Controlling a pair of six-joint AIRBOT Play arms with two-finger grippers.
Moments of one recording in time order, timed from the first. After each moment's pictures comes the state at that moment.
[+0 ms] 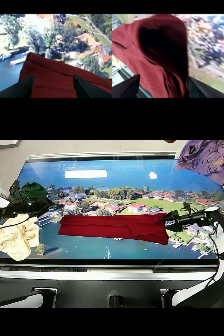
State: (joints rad) left arm 0.21 -1.38 1.19 0.95 -0.93 -1.50; right arm -0.45 -1.94 1.43 -0.75 1.49 1.26
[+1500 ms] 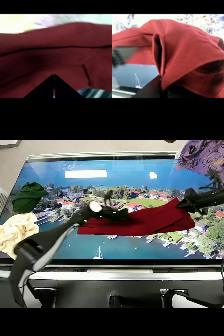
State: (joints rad) left arm -0.62 -2.00 1.71 0.62 -0.76 -1.58; right arm -0.33 -1.40 1.55 -0.98 1.56 1.60
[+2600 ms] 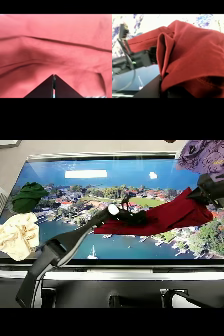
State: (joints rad) left arm -0.69 -2.22 2.04 0.59 -0.84 -1.72; right arm -0.33 -1.35 1.75 -1.01 1.67 1.75
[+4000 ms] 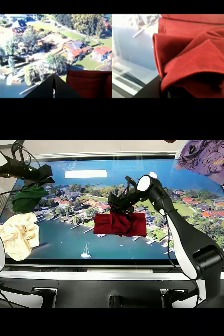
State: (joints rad) left arm -0.01 -1.67 2.04 1.27 -1.39 -1.76; right arm 0.39 -1.75 1.75 -0.98 1.24 1.94
